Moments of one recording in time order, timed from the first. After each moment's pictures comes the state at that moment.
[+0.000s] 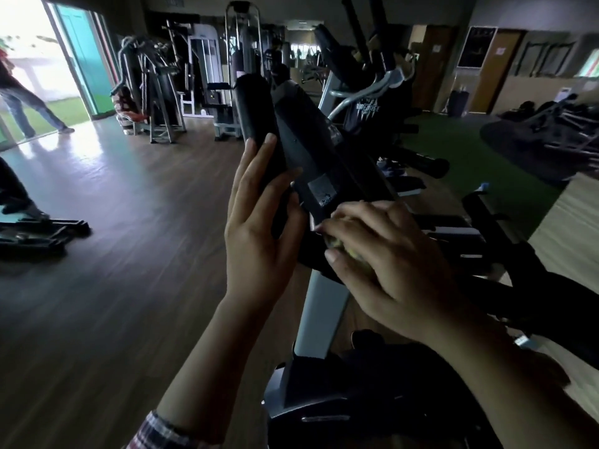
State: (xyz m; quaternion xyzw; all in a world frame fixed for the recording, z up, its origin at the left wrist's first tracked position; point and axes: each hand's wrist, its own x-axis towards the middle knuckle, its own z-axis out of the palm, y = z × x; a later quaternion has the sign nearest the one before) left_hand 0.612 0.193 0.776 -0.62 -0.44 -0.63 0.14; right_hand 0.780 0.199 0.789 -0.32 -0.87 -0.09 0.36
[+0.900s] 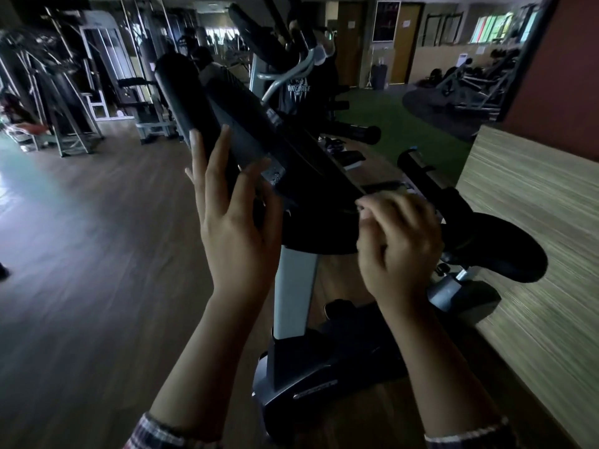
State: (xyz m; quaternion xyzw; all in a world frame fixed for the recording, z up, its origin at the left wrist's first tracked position) left_hand 0.630 0.189 0.770 -0.63 -0.46 -0.61 0.16; right_hand 0.796 0.193 0.738 -0.48 -0.61 -0.22 0.59
